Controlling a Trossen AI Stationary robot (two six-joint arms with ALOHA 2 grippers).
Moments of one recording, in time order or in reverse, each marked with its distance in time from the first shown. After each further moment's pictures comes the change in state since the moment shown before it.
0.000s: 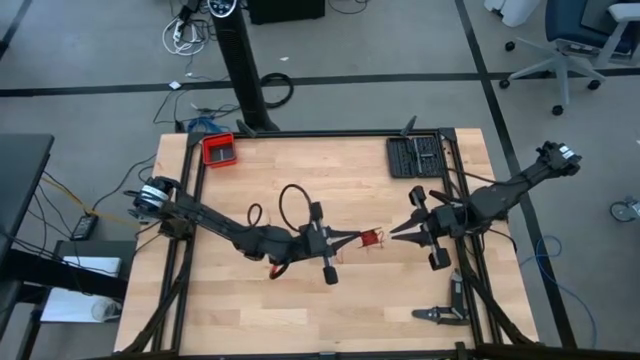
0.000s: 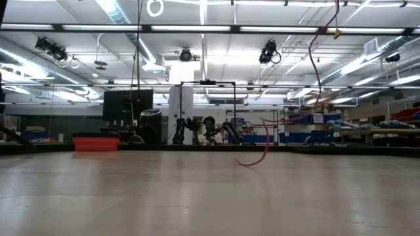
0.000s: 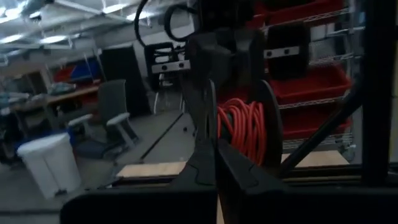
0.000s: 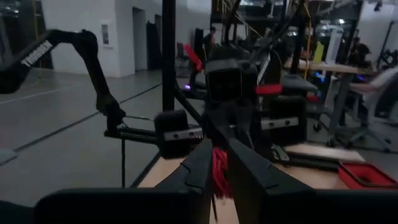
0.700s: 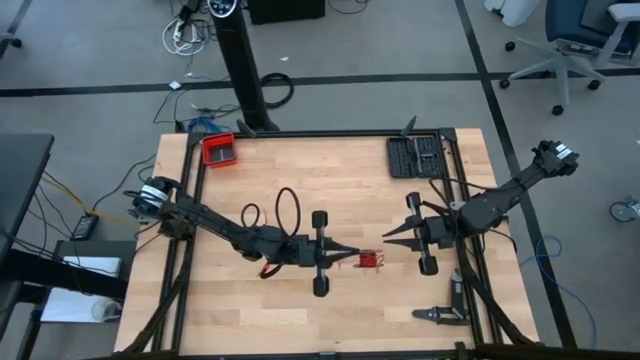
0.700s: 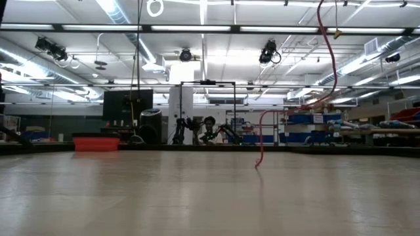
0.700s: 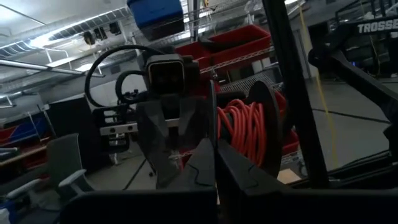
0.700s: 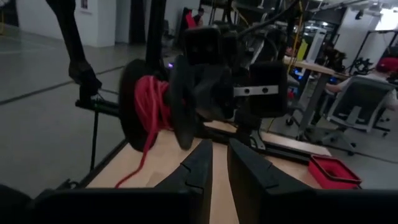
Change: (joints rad) left arm -0.003 -0.002 -0.058 0.166 0.267 0.132; right arm 0.046 0.088 0.000 0.015 0.117 -0.117
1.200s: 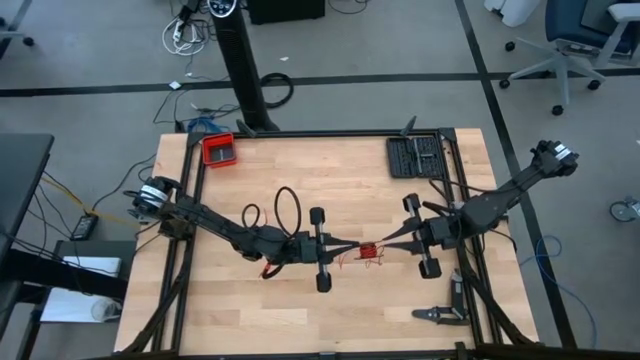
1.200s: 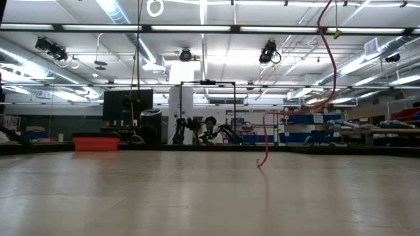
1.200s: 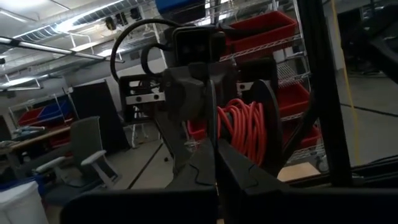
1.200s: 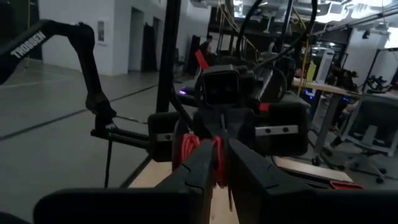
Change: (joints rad) left arm 0.000 0.000 0.000 -0.018 -0.106 -0.026; right arm 0.000 0.031 0.000 0.142 -0.057 0.001
